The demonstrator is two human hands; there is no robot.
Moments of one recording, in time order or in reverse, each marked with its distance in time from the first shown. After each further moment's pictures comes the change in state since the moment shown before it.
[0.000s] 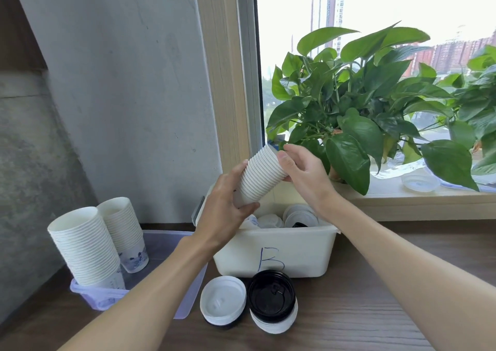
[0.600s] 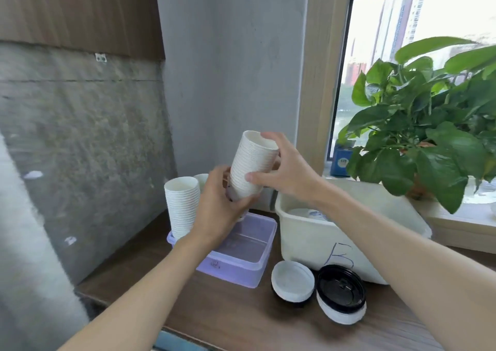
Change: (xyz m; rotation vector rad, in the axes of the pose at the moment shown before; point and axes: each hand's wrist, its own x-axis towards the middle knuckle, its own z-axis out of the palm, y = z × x) left_hand -0.074 -0.016 -0.131 -0.023 0.347 -0.198; right_hand -0.025 -0.066 0.154 -0.235 -0.441 -0.130
